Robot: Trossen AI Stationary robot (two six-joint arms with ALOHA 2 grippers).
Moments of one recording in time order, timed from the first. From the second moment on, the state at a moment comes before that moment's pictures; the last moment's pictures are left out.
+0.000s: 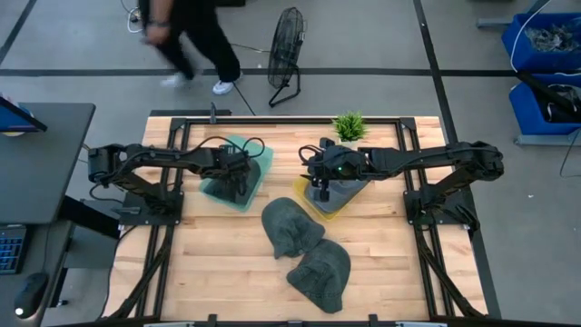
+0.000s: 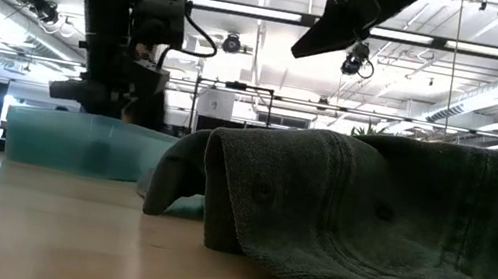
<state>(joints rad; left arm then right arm) 0.27 1.45 0.78 -0.67 -0.33 0.36 -0.03 1.46 1.13 -0.32 0.22 -0.14</state>
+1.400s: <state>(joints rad) 0.00 1.34 1.05 -0.68 -0.17 -0.53 0.09 1.86 1.13 -0.19 -0.04 0.05</state>
